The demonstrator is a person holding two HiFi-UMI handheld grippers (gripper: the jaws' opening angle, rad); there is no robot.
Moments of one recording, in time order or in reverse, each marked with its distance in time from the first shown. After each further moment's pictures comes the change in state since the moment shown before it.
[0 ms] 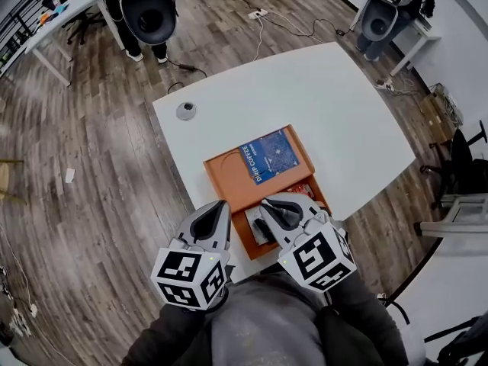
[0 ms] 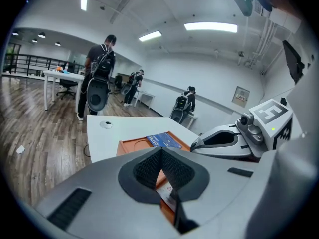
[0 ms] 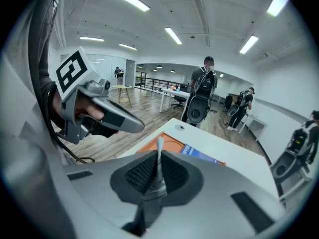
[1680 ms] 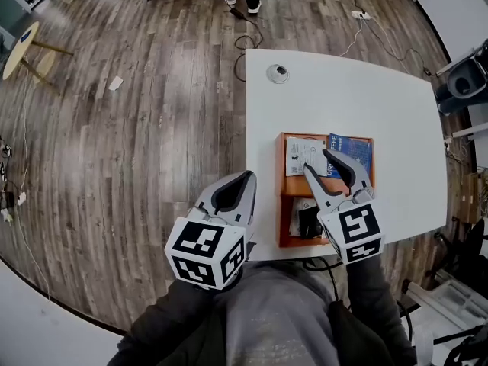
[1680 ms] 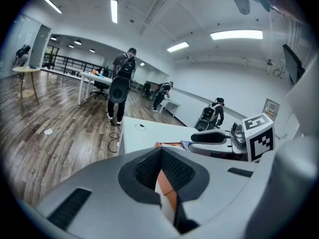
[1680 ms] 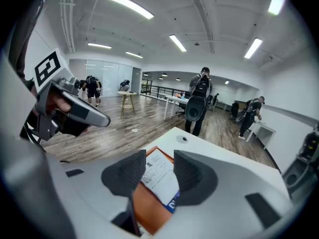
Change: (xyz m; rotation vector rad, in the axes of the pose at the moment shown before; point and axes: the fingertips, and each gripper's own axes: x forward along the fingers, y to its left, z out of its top) left arm -0.049 0.076 -0.002 -0.188 -0.101 0.280; right arm 0.078 -0.024 0.040 -0.033 -0.103 0.060
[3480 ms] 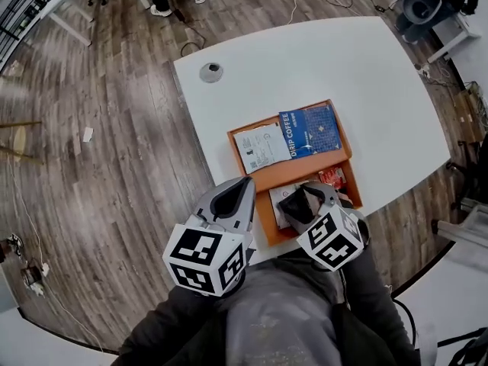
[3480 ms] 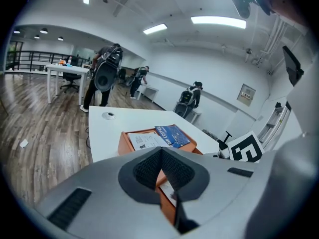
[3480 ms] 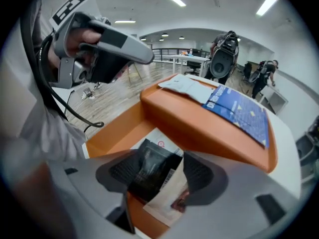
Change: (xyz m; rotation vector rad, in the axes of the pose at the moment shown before) left arm 0.049 -0.072 -0.030 0.155 0.177 -0.249; right arm -0.034 0.062 -0.156 0.100 0.454 0.158
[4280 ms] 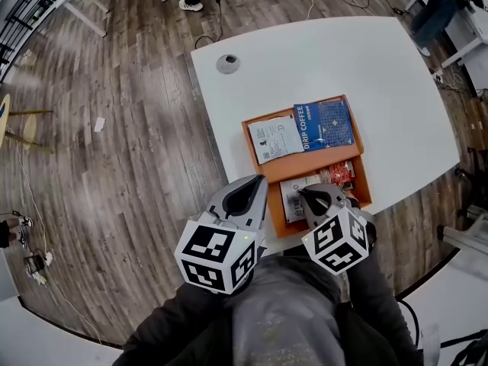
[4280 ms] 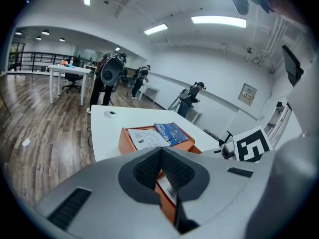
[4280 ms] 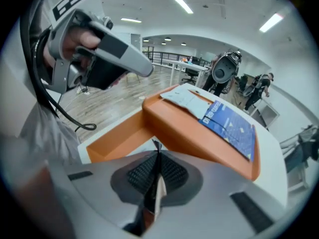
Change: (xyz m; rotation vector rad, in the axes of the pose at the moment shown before) left arm -0.011 -0.004 -0.012 -0.005 0.000 0.023; right arm -0.010 0.001 0.017 -0.072 -0.049 -0.101
